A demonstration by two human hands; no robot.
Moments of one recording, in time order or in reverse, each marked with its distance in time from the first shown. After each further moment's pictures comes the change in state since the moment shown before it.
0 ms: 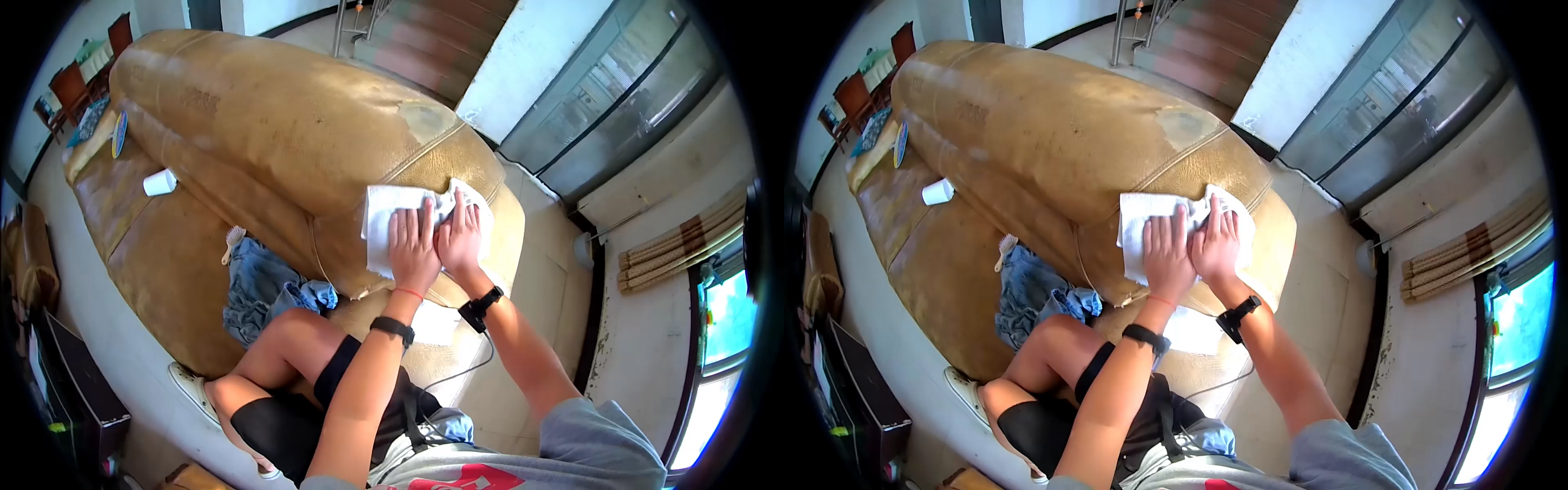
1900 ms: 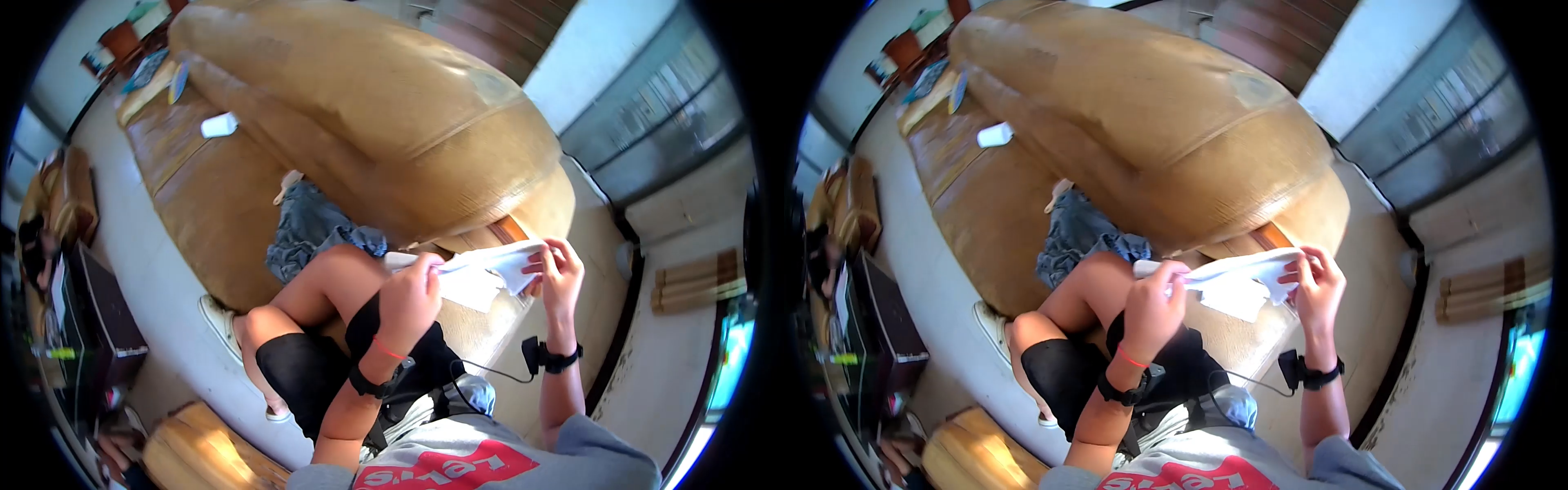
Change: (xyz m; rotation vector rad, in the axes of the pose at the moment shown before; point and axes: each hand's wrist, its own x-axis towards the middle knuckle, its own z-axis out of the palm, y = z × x) left_hand -0.090 0.015 -0.214 -0.364 -0.217 -0.385; right_hand -0.082 -0.050 -0.168 0.703 -0.169 0.656
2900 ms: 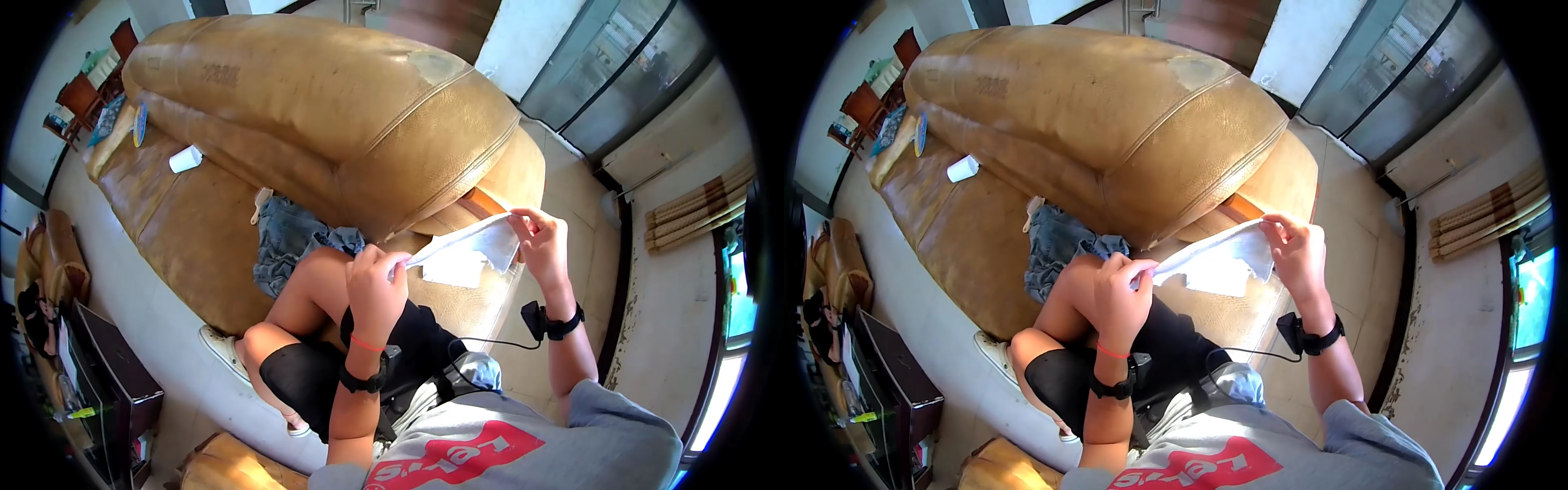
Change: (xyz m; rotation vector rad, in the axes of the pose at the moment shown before) left_hand -0.003 -0.012 -0.014 0.131 0.011 0.122; right_hand -0.013 -0.031 -0.015 -0.578 0.037 -0.172
